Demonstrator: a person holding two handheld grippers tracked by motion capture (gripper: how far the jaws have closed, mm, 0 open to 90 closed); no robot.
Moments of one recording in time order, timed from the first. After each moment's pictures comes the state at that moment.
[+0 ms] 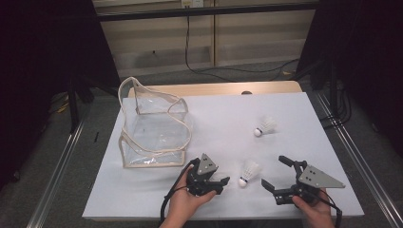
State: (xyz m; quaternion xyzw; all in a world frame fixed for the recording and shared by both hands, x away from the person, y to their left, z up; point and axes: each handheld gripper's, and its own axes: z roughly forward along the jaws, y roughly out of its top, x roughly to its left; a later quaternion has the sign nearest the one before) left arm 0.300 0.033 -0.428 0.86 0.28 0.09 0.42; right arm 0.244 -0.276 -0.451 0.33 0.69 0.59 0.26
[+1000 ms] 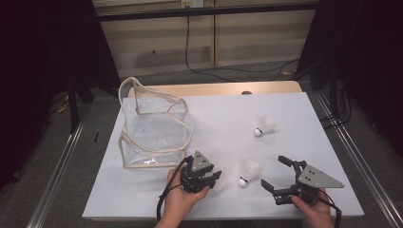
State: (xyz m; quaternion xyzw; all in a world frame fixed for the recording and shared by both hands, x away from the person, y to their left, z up) left arm 0.304 0.046 -0.418 0.85 0.31 0.10 0.42; right arm 0.245 -0.275 -0.452 0.32 0.70 0.59 0.26
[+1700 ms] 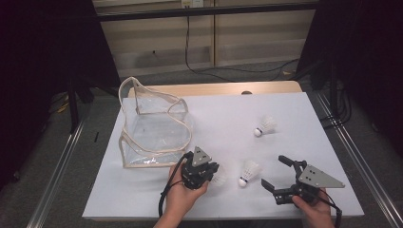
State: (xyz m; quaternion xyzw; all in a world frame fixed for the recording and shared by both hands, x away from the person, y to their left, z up) left arm 0.311 0.043 -0.409 0.84 0.32 0.11 0.42; right arm 0.245 -0.276 -0.451 0.32 0.69 0.59 0.26
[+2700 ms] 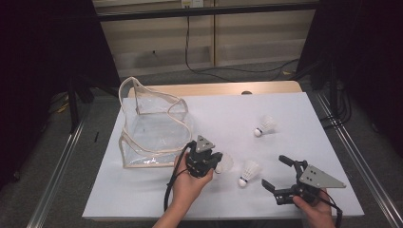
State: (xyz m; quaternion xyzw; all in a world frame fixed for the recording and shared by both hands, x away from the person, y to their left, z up) left arm 0.333 0.027 -0.394 0.82 0.35 0.10 0.43; right arm 0.244 -0.277 -0.450 0.32 0.69 0.59 0.26
